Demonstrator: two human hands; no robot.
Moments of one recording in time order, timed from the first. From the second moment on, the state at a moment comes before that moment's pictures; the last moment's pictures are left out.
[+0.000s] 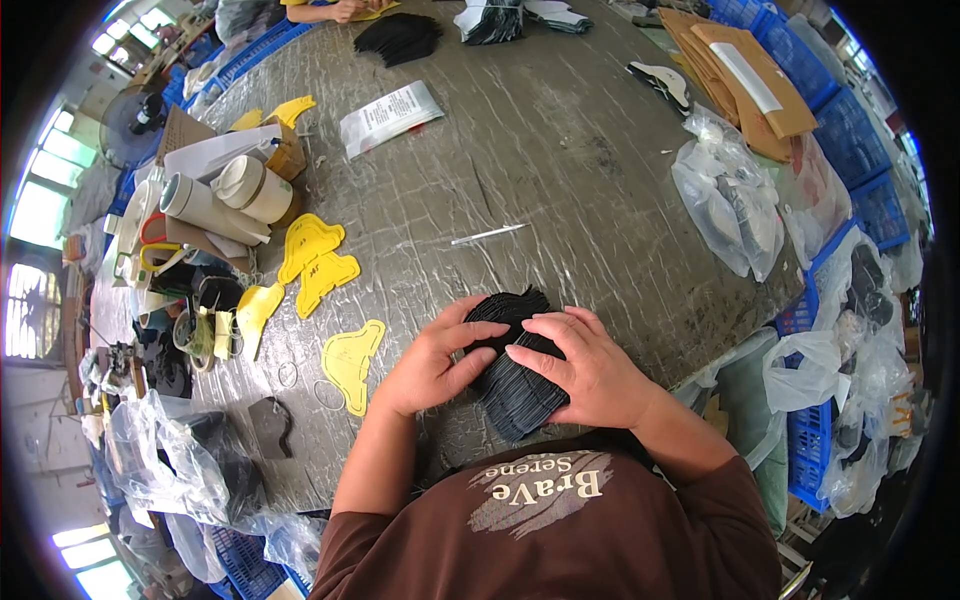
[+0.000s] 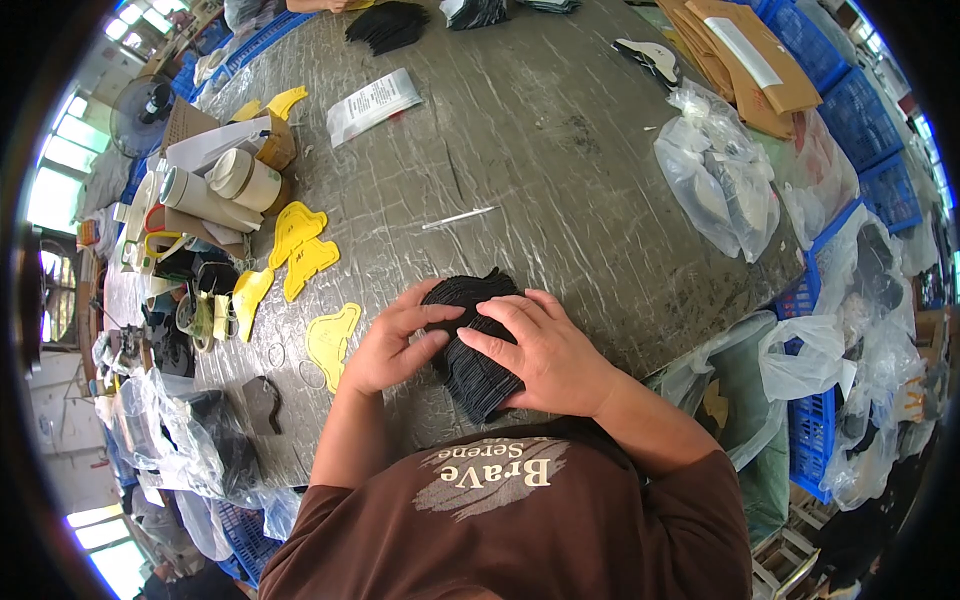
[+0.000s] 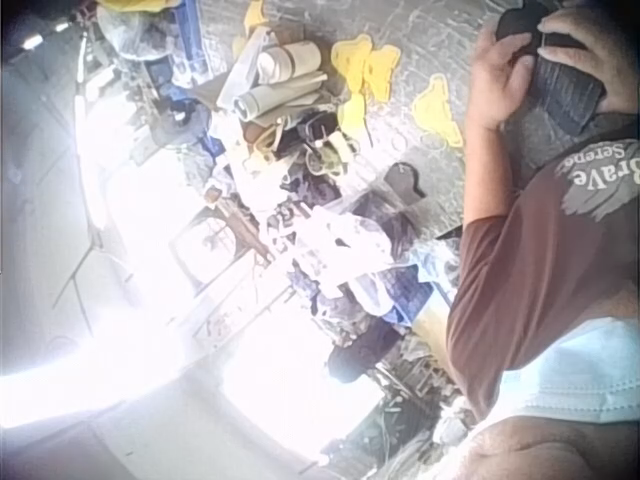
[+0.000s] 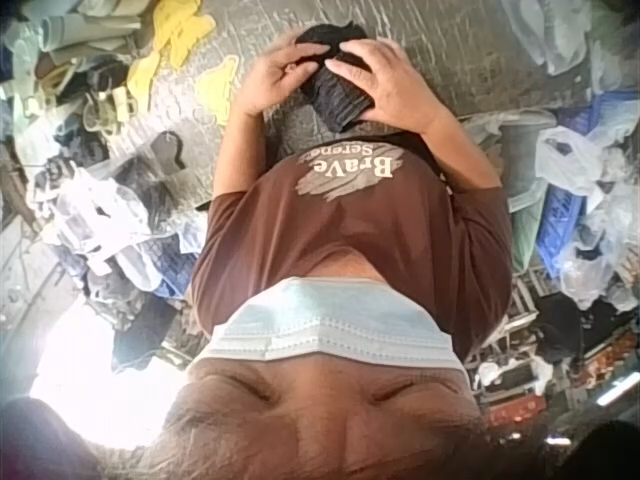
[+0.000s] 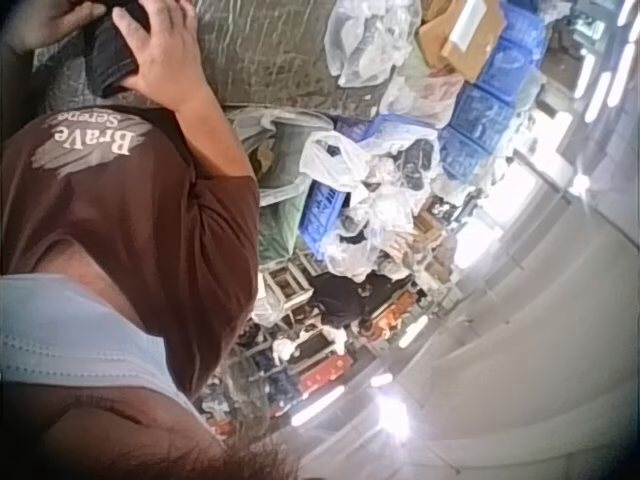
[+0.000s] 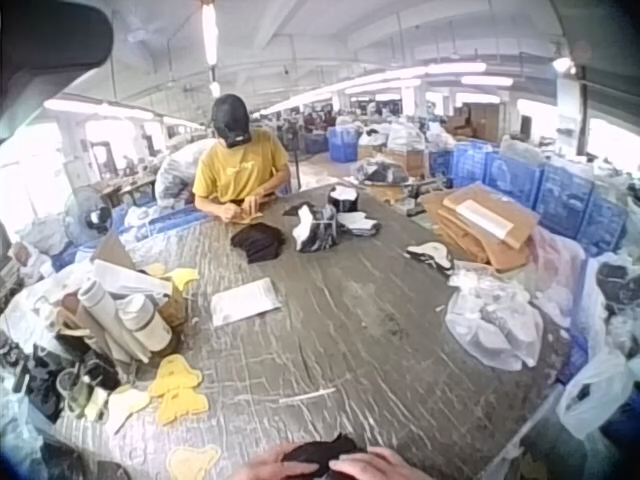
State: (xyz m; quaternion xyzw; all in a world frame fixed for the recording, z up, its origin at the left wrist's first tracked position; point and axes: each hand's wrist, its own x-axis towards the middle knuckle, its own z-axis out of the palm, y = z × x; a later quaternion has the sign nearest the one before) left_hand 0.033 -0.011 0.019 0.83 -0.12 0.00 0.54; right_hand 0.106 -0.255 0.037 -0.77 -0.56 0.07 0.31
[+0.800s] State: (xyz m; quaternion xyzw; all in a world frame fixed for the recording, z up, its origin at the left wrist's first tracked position) left_hand 0.031 -0.011 0.016 0.81 -0.08 -0.01 0.58; right_hand 0.104 -0.257 0.036 -0.77 -0.56 0.06 0.31
